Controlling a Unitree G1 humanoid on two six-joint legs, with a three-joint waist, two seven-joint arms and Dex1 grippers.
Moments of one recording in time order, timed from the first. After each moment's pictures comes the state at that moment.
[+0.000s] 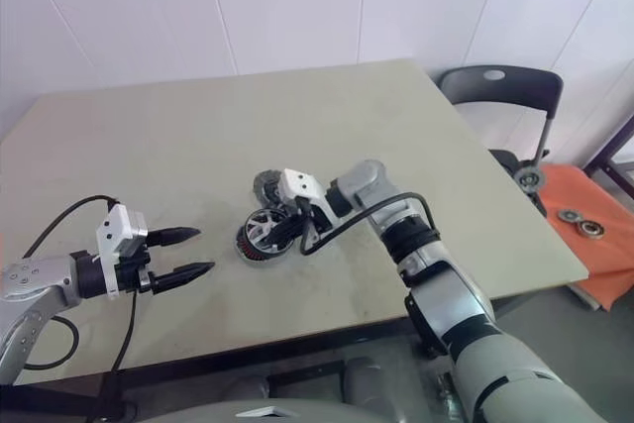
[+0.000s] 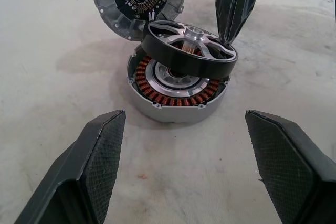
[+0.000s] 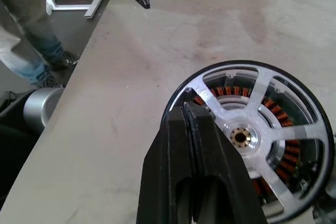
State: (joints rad) left arm 0.16 0.81 0.22 -0.35 -0.53 0.43 -0.98; right arm -0.86 -0.19 0.40 0.66 0.06 0.14 1.50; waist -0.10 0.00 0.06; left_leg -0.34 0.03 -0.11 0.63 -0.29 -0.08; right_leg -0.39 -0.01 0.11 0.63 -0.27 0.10
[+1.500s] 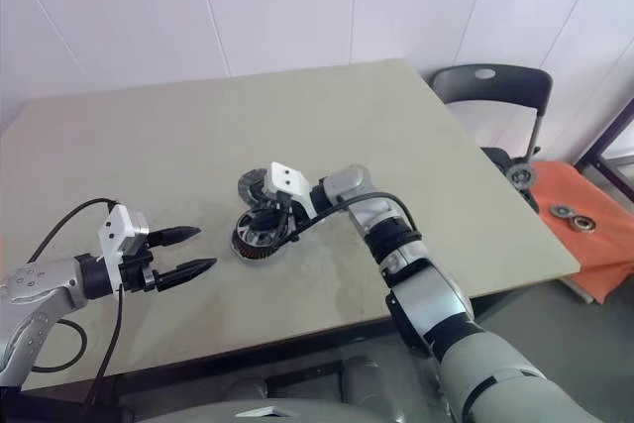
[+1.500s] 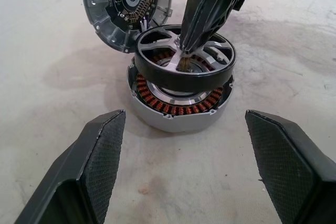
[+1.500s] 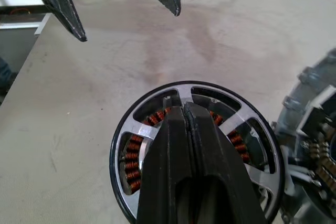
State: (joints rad) left arm 0.16 0.77 0.22 -0.32 -0.53 0.43 -0.95; right arm -0.89 -0.10 0.33 0.79 0.03 0.07 1.31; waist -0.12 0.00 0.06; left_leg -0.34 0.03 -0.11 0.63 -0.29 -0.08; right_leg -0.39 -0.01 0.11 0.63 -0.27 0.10
